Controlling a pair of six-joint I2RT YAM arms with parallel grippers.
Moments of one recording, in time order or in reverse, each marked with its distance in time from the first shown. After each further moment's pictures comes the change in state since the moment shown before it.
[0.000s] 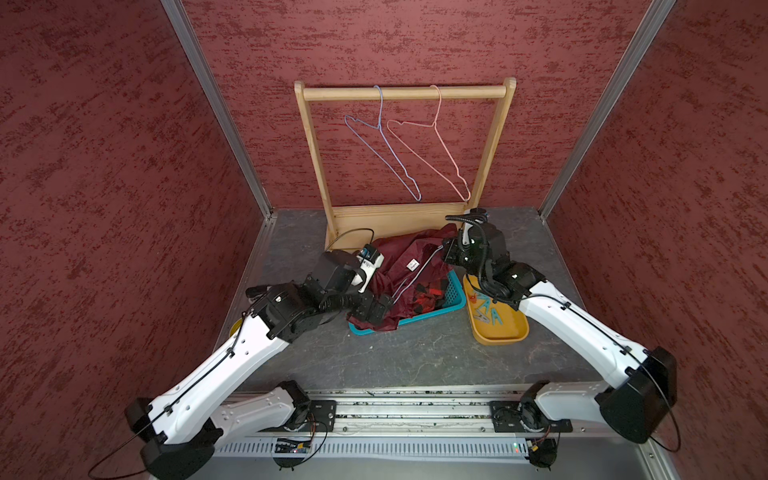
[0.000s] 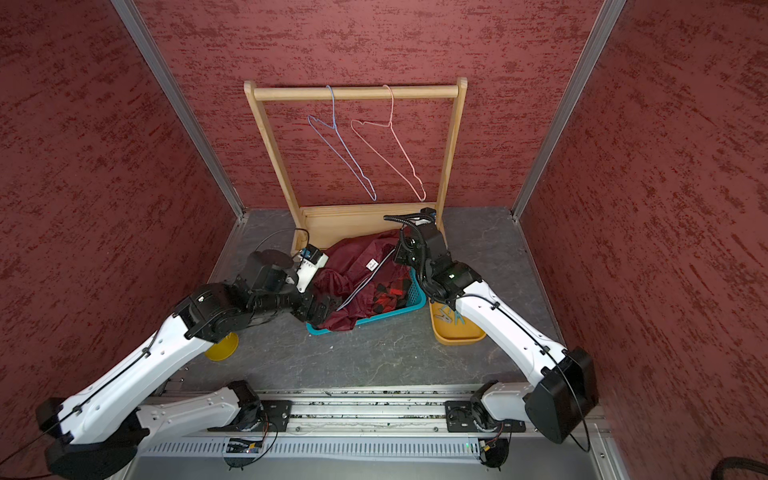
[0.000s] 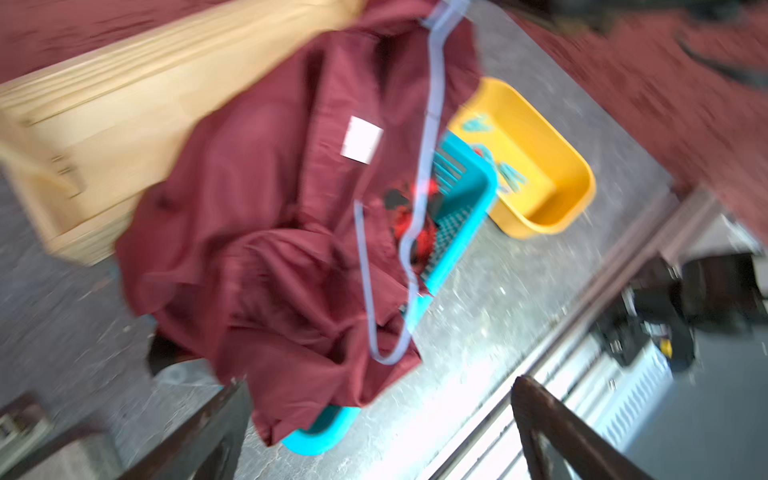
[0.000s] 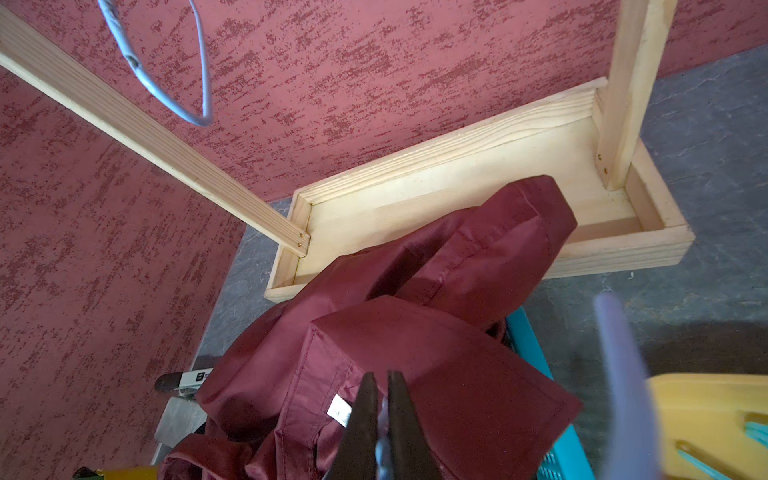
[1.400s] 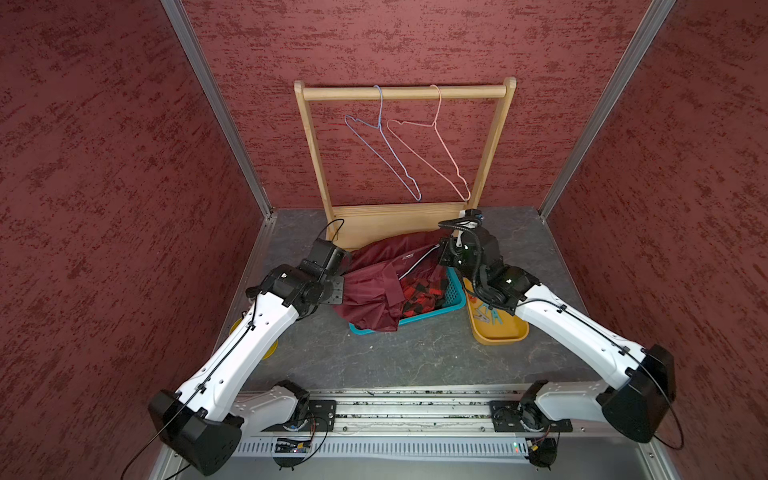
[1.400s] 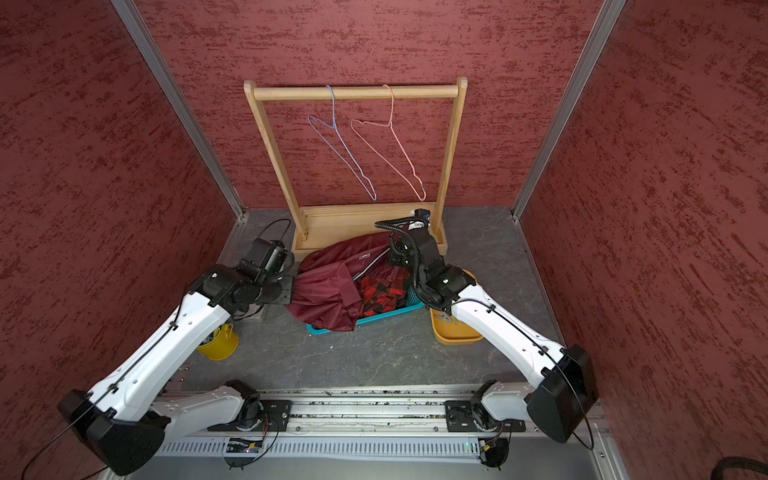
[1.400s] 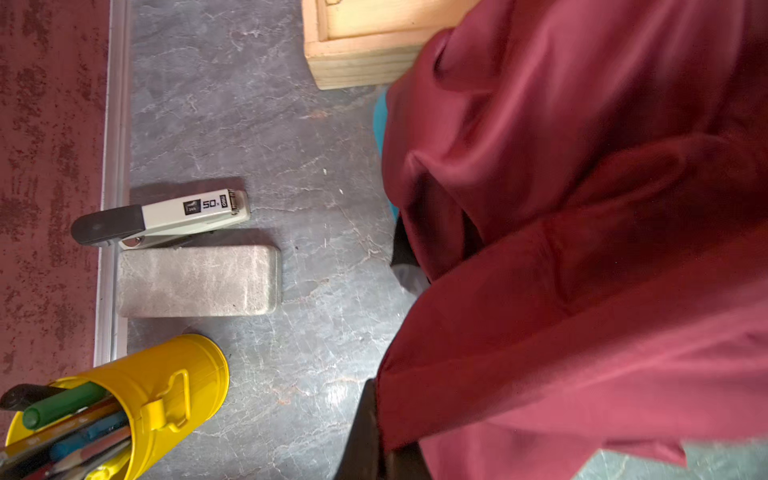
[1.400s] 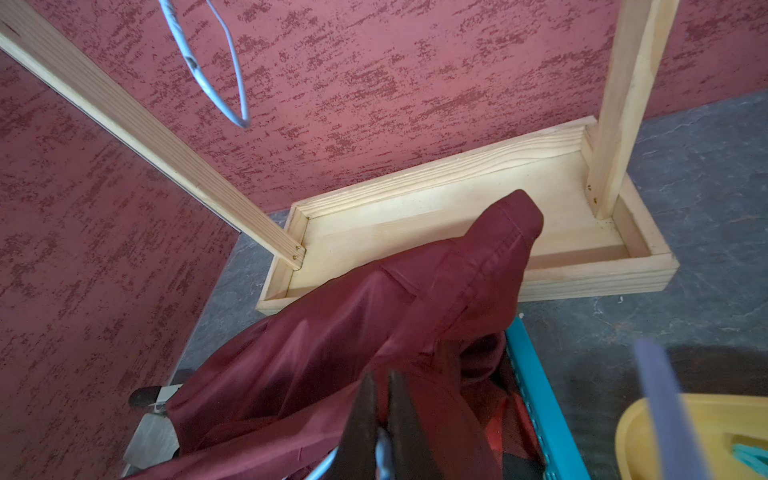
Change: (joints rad) left arm 0.357 0.119 -0.003 -0.194 -0.297 -0.226; right arm 0.060 -0.019 -0.022 0.042 0.142 -0.056
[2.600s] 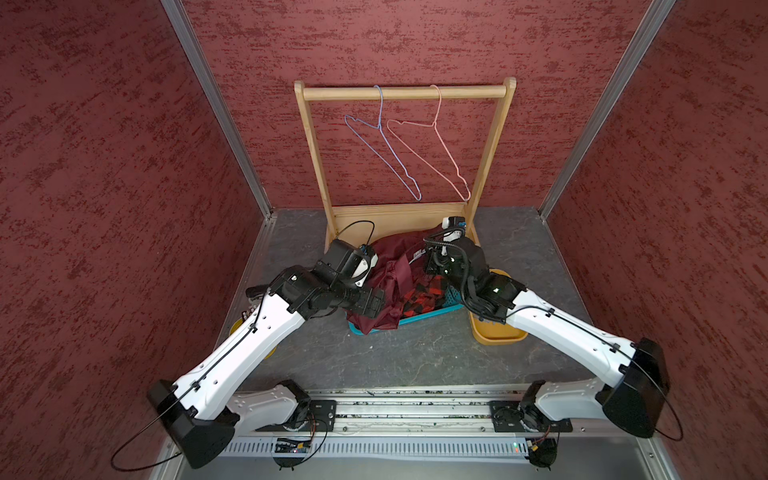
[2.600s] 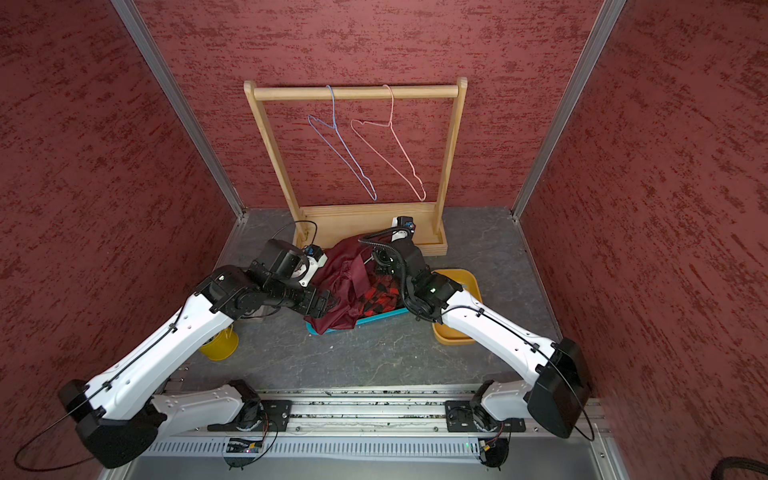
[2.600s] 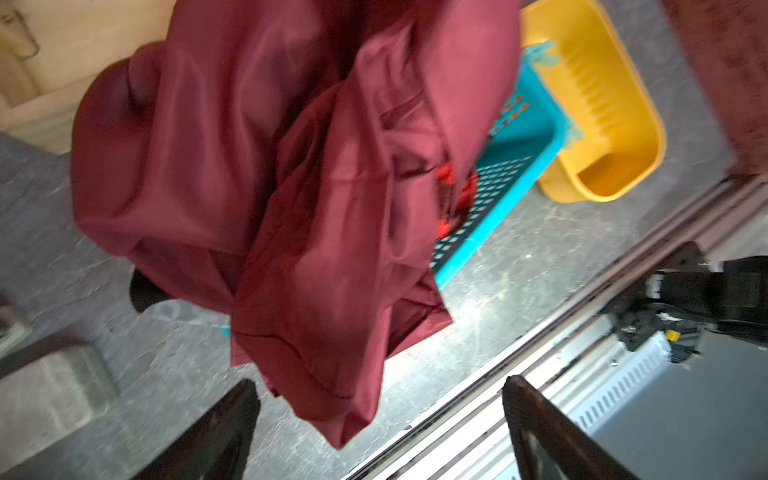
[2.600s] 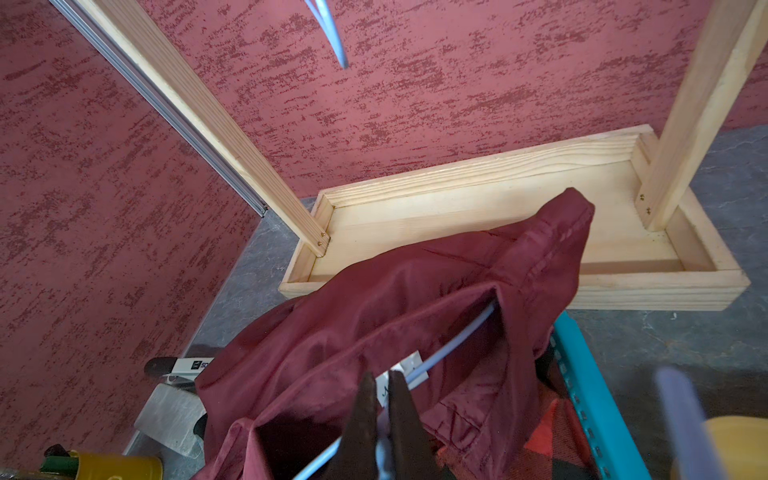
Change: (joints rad) left arm -0.203 -0.001 0.047 0.026 0.314 0.152; right arm 0.134 0.039 -0.034 0.105 0.065 -0.023
